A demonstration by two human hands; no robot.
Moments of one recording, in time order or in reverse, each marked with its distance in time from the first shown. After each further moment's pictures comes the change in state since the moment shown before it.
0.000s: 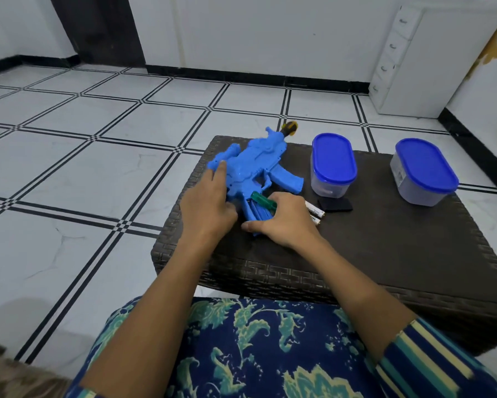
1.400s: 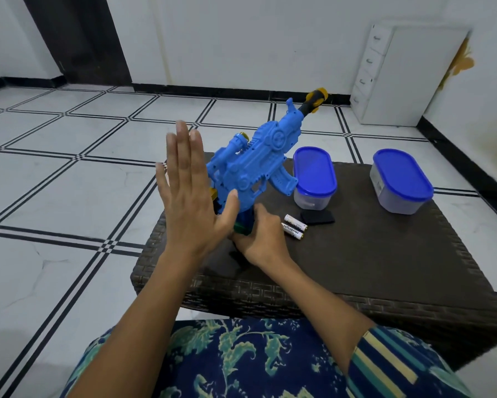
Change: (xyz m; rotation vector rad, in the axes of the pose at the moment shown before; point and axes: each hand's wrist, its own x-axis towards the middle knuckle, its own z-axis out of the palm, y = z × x) left_hand -0.002 0.025 -0.024 -0.242 0.461 0.269; right_hand -0.002 0.002 0.023 0.299 0.159 -0.031
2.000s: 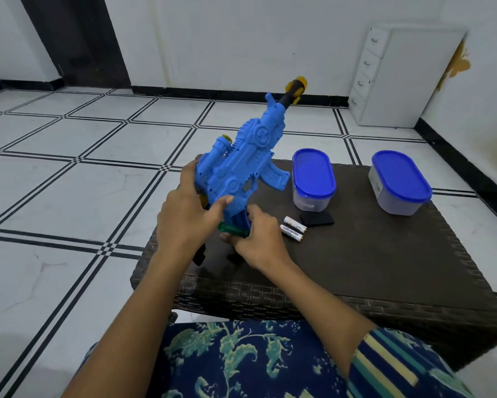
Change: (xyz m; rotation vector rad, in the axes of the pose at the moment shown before) left_hand 0.001 -0.019 0.005 -0.100 -0.208 -0.330; right_hand 0.006 0.007 0.008 -0.086 -0.031 -0.022
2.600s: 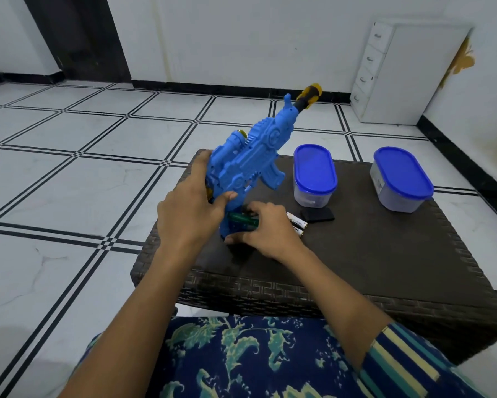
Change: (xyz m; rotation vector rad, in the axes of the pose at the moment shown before) left_hand -0.004 0.012 -0.005 0.176 0.004 0.039; right_hand 0.002 -0.010 -0.035 -0.119 -0.153 -0.065
